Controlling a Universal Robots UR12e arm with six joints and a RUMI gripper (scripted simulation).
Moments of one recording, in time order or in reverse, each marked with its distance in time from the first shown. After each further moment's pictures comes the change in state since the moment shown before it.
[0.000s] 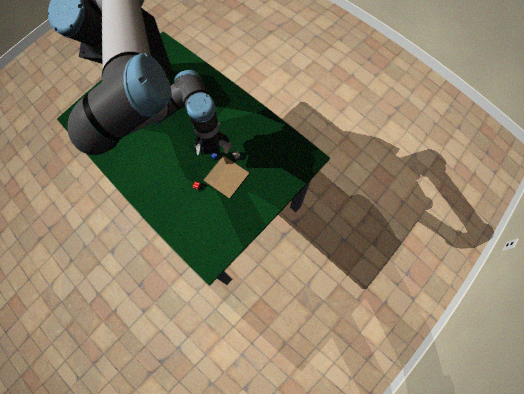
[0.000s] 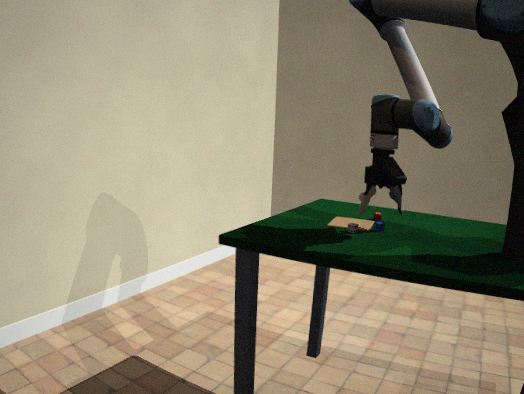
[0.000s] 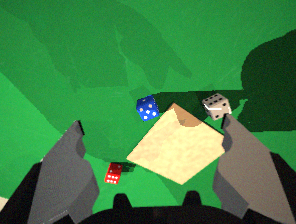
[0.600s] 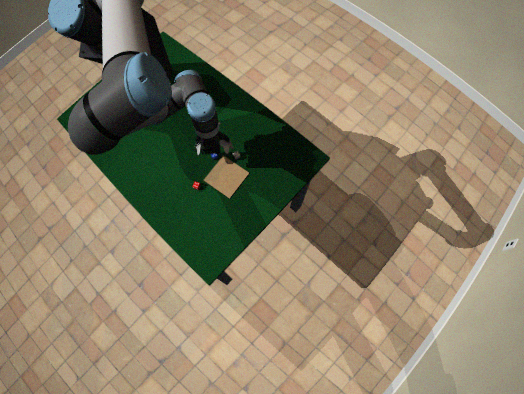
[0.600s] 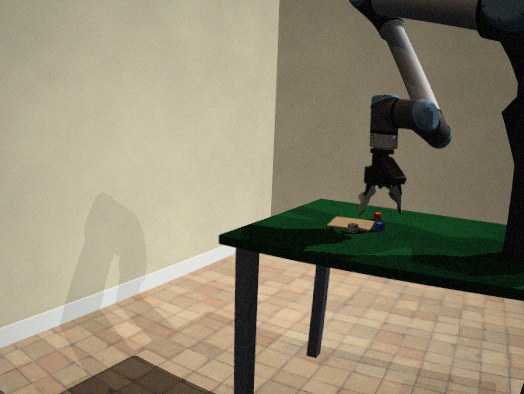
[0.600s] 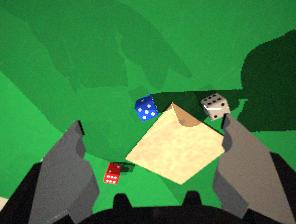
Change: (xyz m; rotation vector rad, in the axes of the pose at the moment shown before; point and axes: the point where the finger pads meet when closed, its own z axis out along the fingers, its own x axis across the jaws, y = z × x) arm 0.002 0.000 0.000 0.000 0.000 0.000
